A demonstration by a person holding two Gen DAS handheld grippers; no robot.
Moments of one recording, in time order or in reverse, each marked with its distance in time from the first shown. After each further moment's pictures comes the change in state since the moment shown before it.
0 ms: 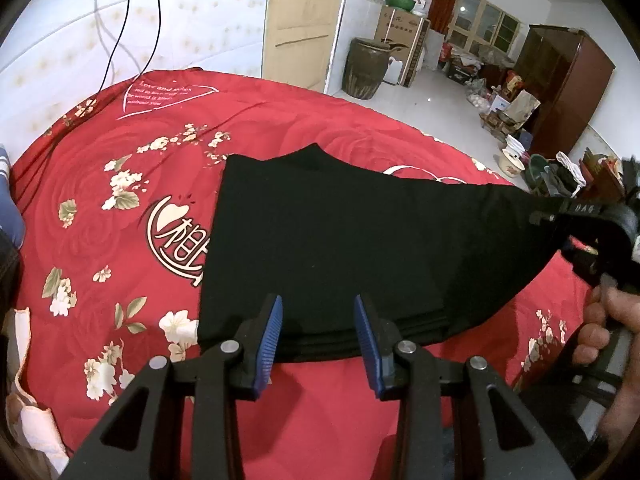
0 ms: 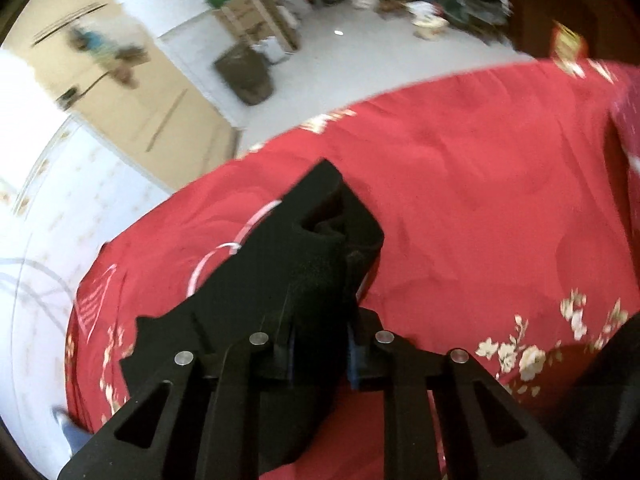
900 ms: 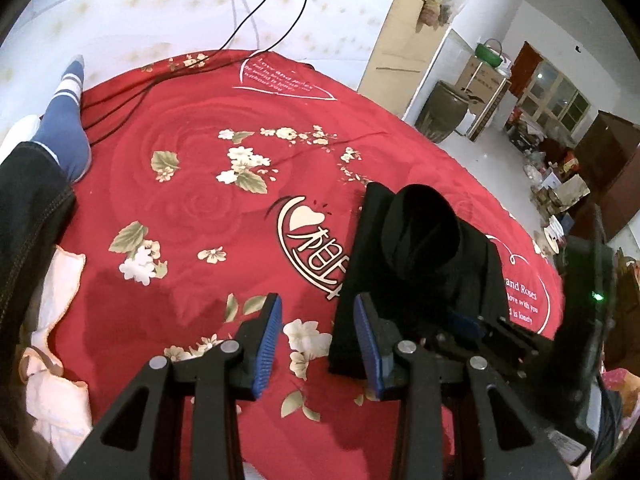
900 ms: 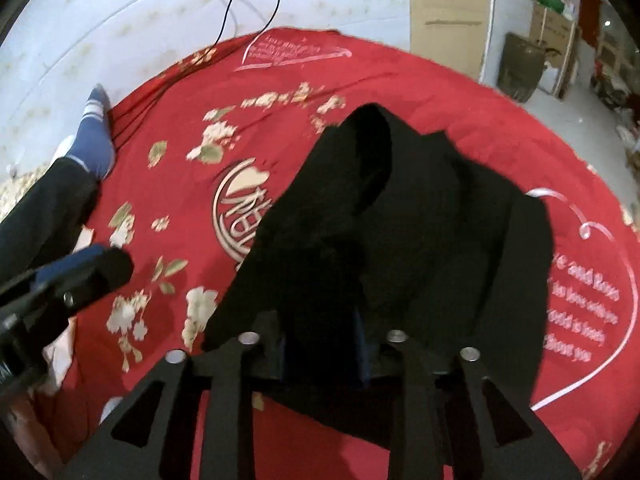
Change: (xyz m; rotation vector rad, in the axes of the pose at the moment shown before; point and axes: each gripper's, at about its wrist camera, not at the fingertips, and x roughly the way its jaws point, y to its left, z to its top) left arm -0.019 0.110 -0.002 -0.318 -0.058 0.090; right arm 0.059 0.197 -0.184 -0.938 0.292 0.295
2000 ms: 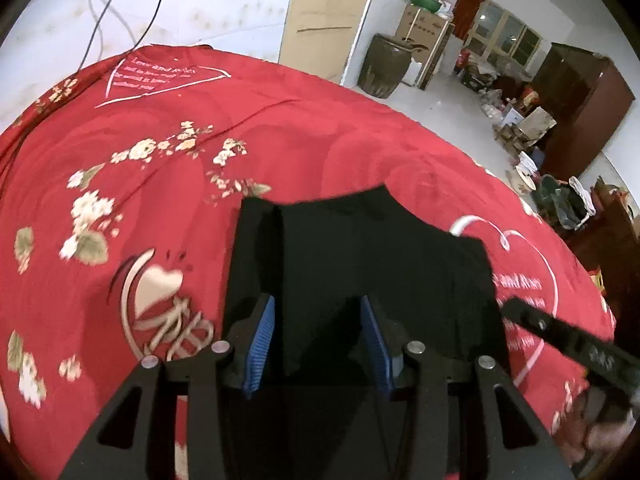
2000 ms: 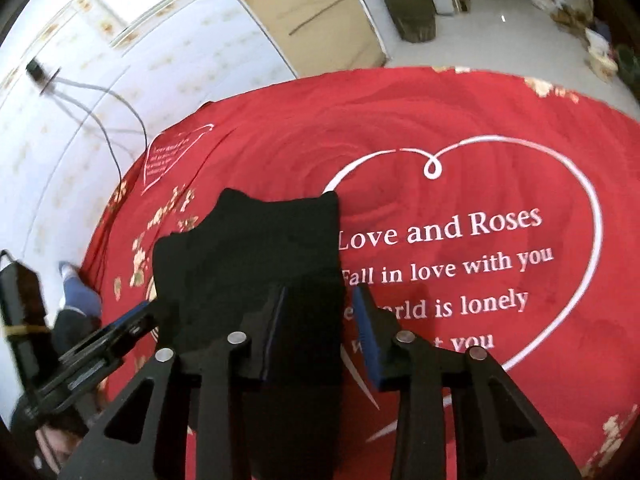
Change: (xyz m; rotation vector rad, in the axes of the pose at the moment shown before) left arm 0.113 -0.089 0.046 0.228 0.105 -0.113; right arm -0.032 -0.170 -0.012 0.517 -0.117 0.050
